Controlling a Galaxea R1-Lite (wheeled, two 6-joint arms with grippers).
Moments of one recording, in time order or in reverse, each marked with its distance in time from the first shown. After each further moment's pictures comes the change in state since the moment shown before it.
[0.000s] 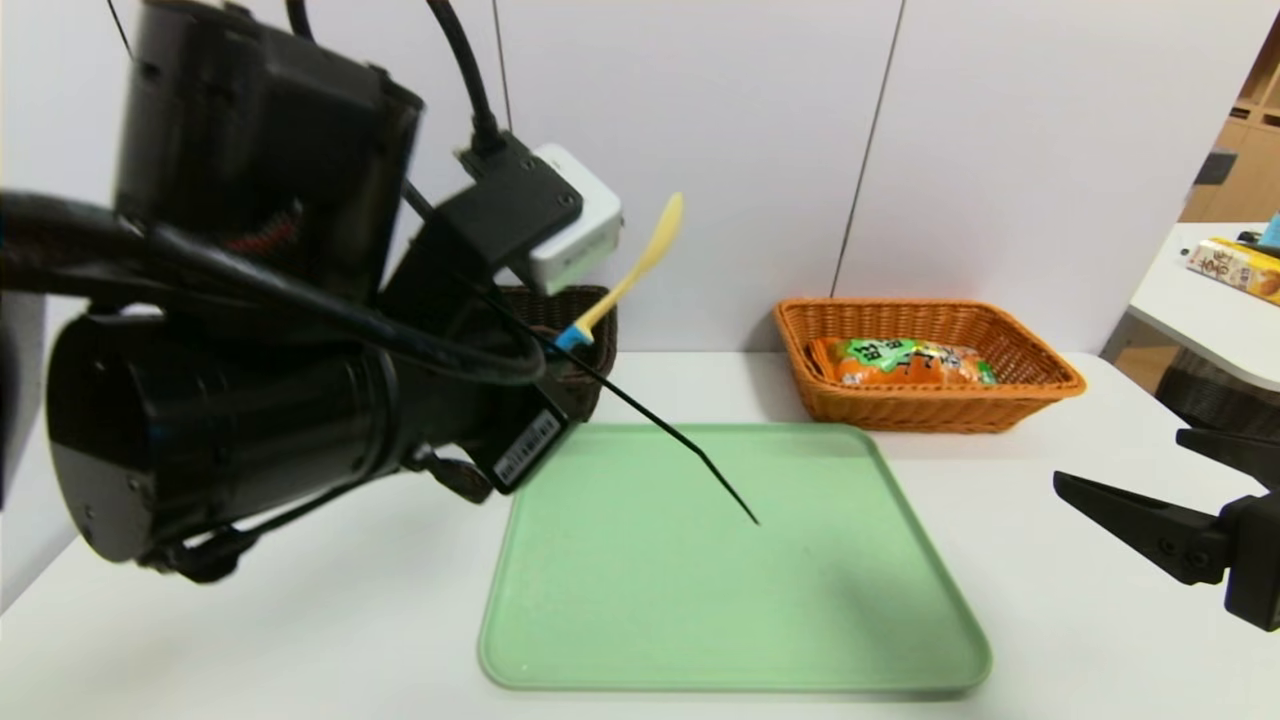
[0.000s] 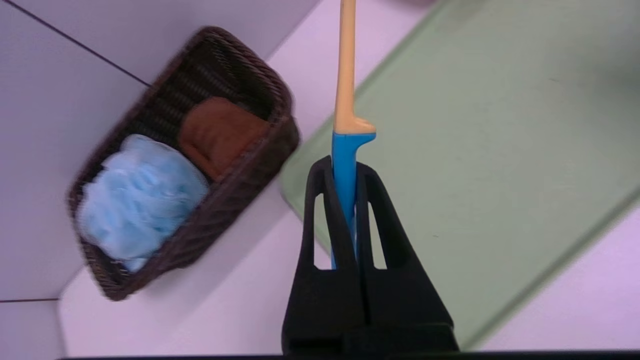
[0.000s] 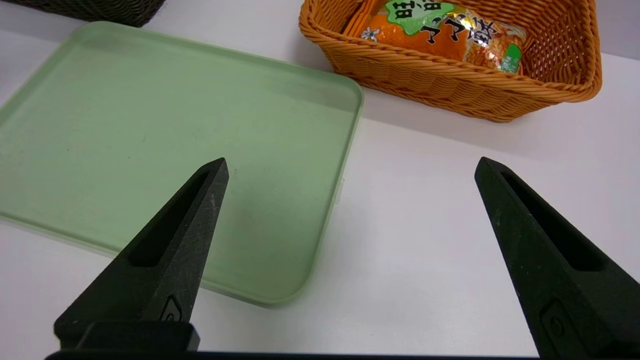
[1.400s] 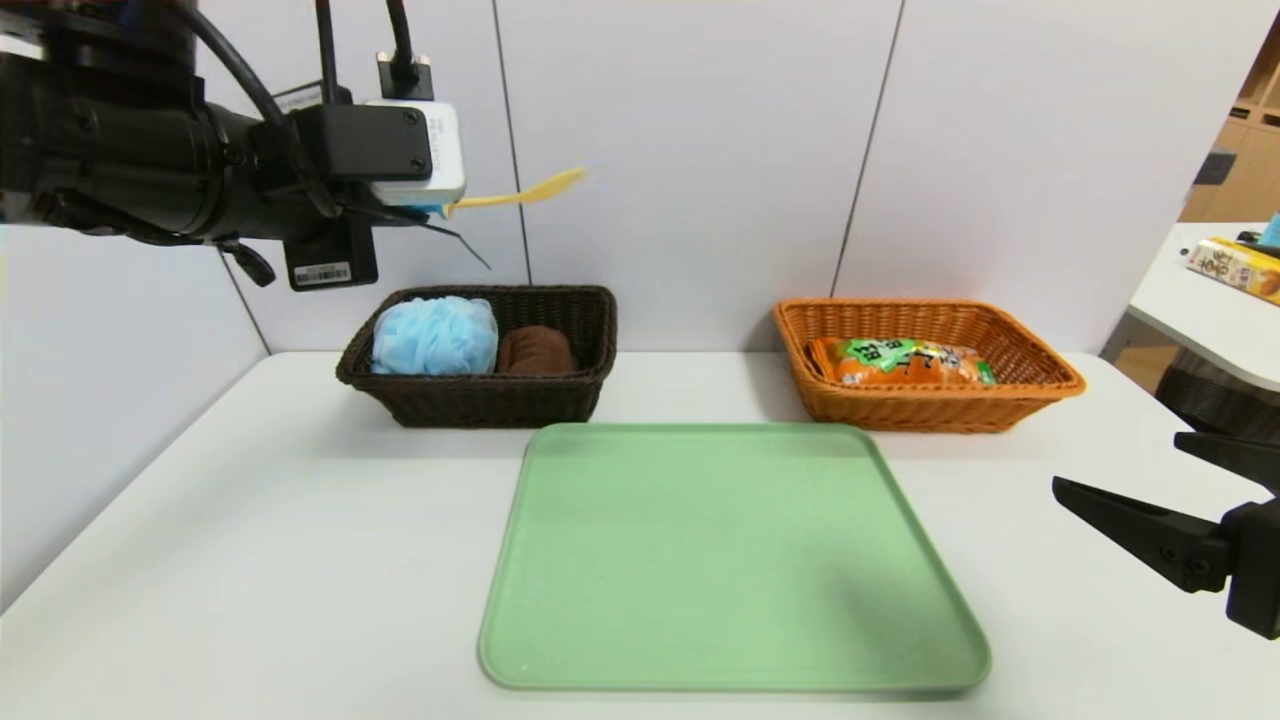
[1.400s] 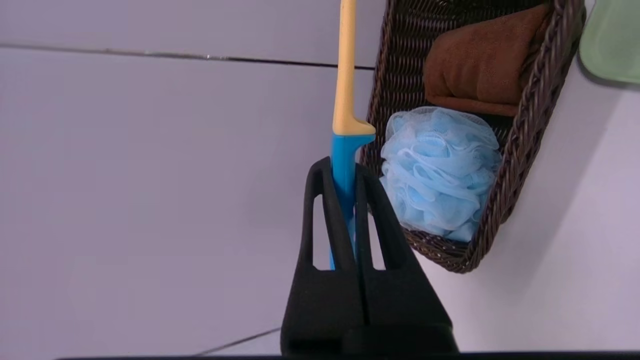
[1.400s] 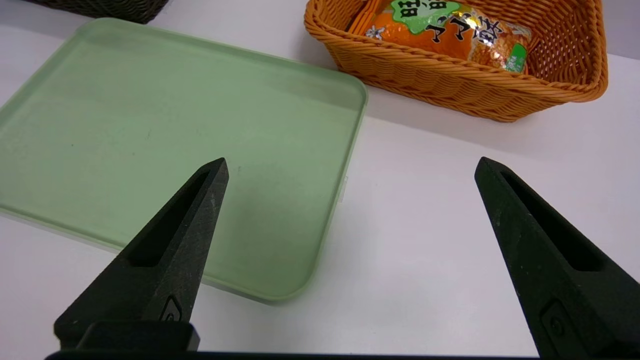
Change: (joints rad) left arm 0.503 0.093 -0.359 0.206 -0.363 0.950; right arm 0.011 -0.005 0.006 0.000 0.002 -0.001
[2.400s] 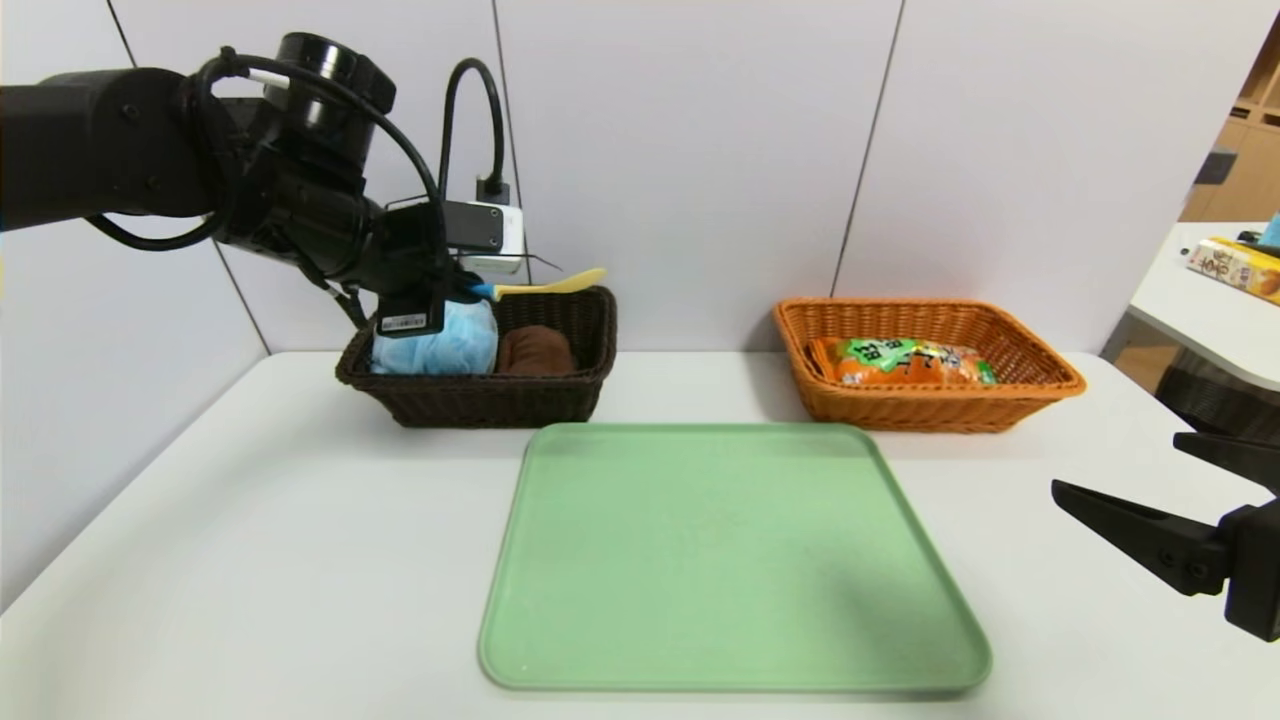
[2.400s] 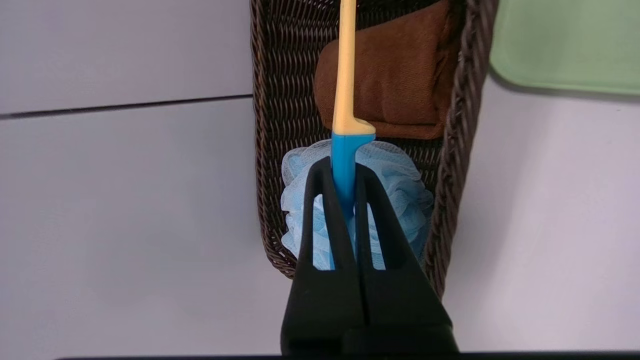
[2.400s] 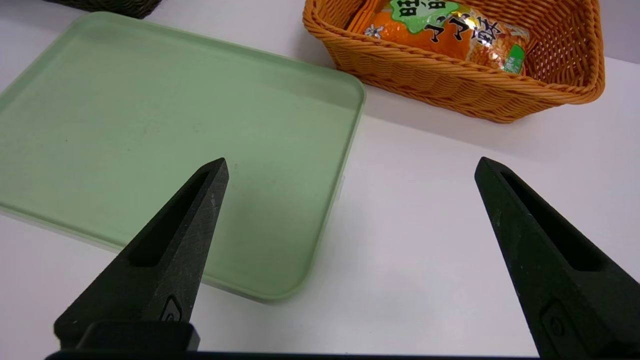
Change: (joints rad) left arm 0.085 0.311 -0.240 0.212 -0.144 0.013; right arm 0.000 0.002 0.002 0.000 -0.001 -0.016
